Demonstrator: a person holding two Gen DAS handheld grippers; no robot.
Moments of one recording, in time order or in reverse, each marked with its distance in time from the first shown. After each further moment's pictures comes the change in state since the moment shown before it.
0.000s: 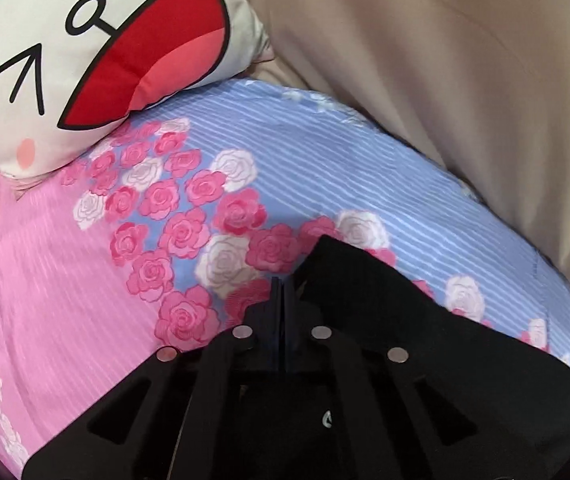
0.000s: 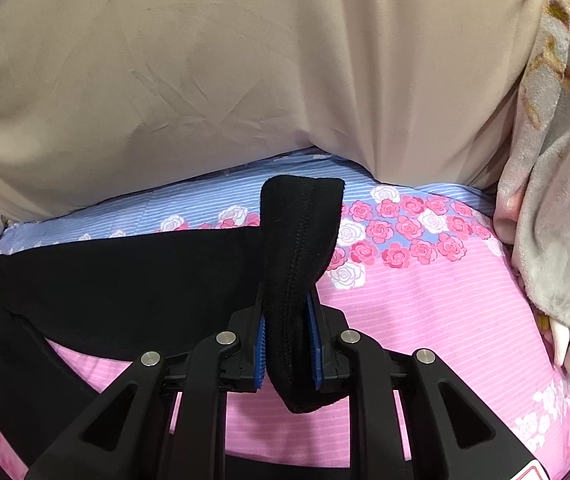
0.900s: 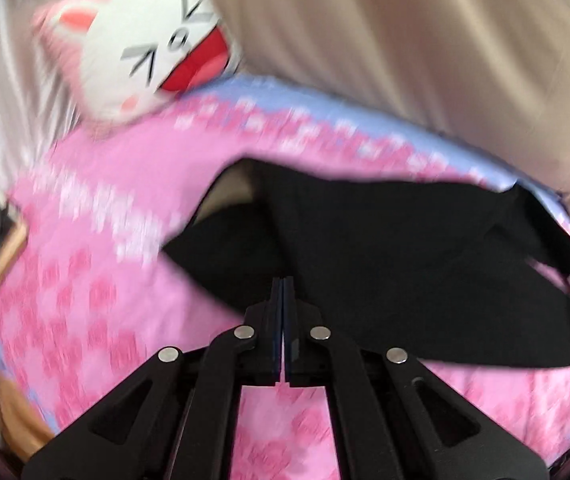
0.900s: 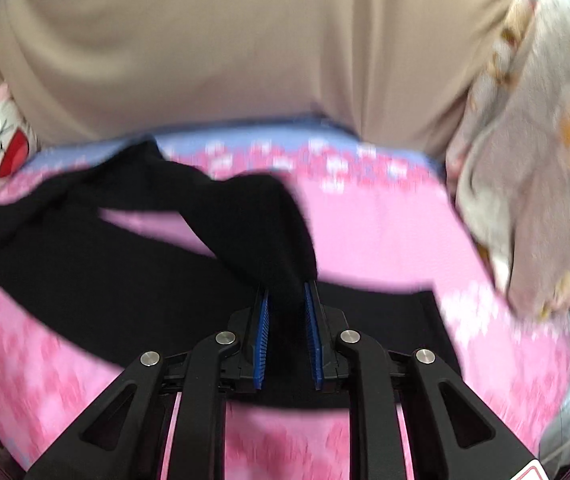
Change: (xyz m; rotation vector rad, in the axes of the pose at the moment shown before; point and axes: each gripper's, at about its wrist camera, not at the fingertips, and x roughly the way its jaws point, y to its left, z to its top) left arm -0.232 0.111 -0.218 0.208 -0.027 -0.187; right arm -0.133 -0.005 -0.128 -0.162 0.048 -0.021
